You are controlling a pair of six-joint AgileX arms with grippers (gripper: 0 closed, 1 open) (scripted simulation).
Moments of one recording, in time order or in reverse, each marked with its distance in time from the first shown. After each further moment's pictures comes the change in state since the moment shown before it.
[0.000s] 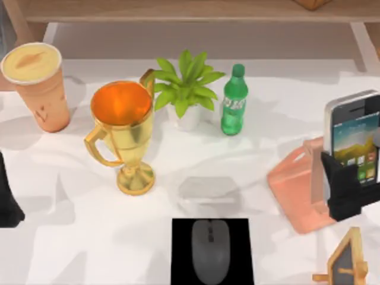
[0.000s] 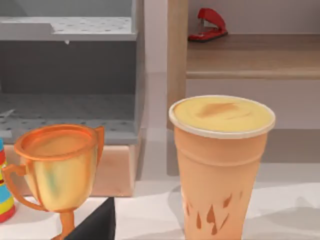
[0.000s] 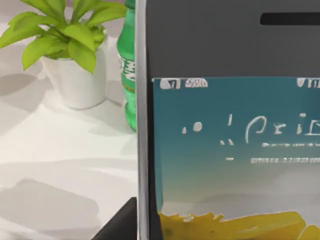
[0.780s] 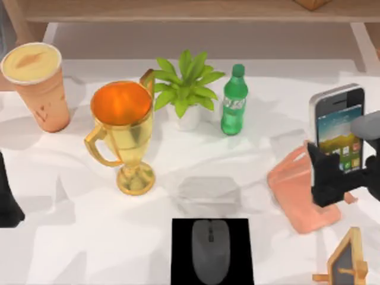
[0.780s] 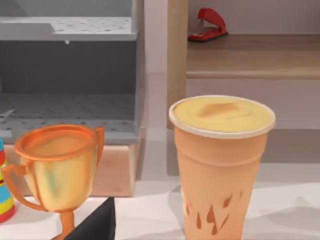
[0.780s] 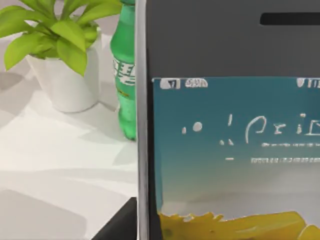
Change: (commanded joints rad) left arm 0.000 0.000 0.000 0.000 0.000 0.000; right arm -0.047 0.182 -0.004 0.186 -0.041 -0.041
